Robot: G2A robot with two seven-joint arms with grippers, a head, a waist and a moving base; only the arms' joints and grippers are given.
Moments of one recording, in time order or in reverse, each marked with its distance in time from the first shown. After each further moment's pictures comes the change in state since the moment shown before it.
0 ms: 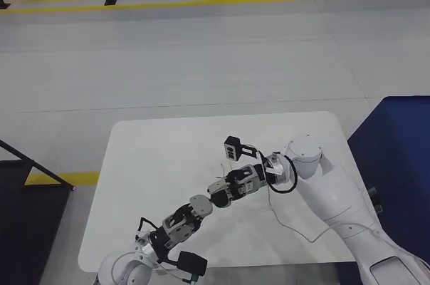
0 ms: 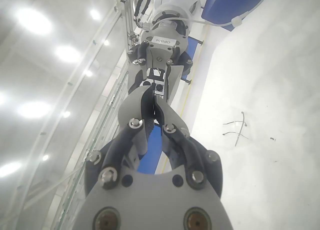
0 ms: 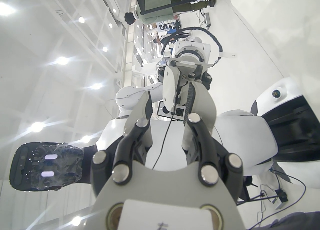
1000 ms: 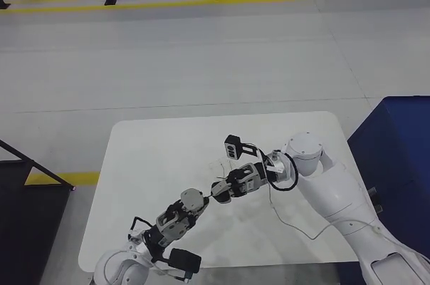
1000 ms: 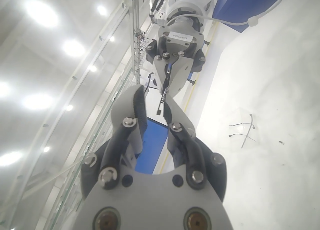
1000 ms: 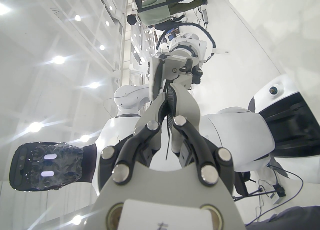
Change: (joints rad) left arm 0.009 0.023 -0.028 -0.017 -0.104 0.020 0.001; right arm 0.033 0.011 -0.021 0.028 0.020 -0.015 0.010
